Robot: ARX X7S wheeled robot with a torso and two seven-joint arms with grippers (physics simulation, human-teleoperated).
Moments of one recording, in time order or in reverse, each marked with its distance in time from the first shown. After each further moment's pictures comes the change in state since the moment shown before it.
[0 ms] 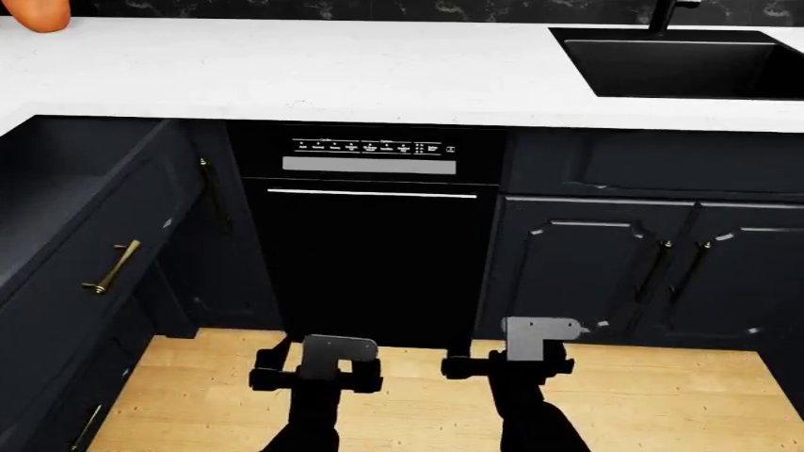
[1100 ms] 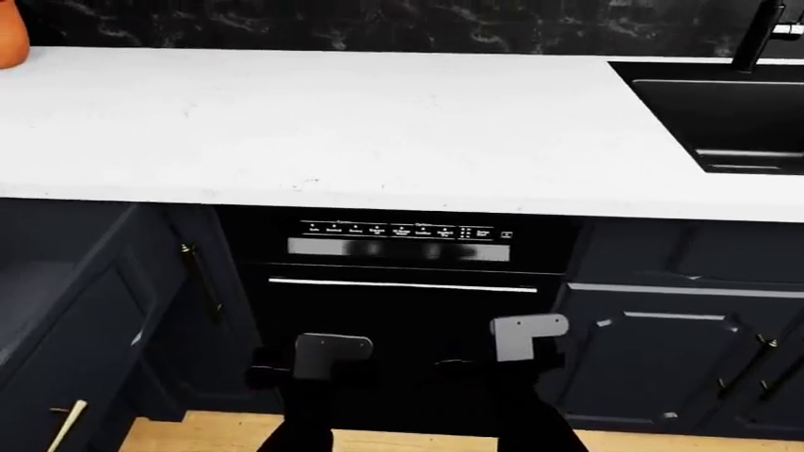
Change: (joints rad) left arm 0.010 -0.016 -0.085 0.012 0.064 0.029 0.033; right arm -0.003 0.012 -0.056 -0.043 -0.019 0.026 -0.005
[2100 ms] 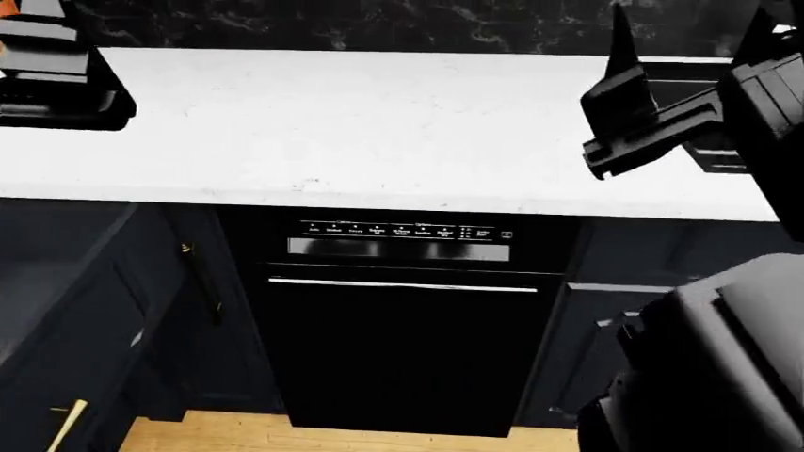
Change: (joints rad) left arm -0.303 -0.612 -1.453 2.208 -0.145 -1.716 -0.208; right arm 0.538 -0.052 0.311 -1.735 -1.979 1.413 -1.577
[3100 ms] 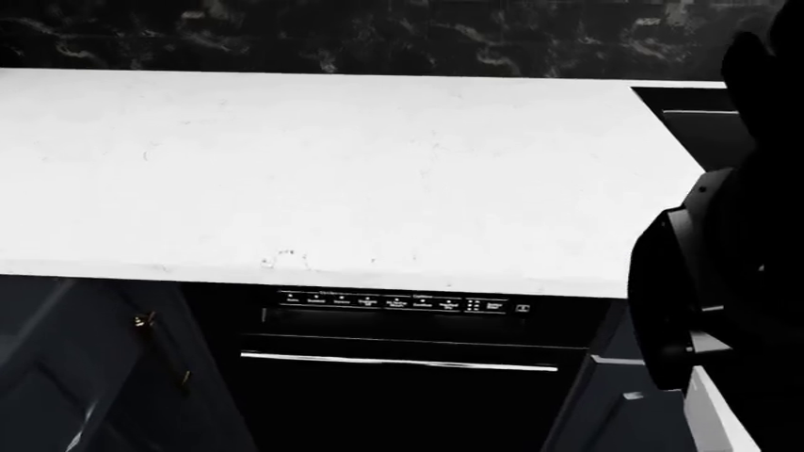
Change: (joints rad) left arm -0.307 0.044 0.037 -0.483 0.160 0.173 -0.132; right arm 0.533 0.000 -0.070 0.338 -0.037 0.130 -0.073
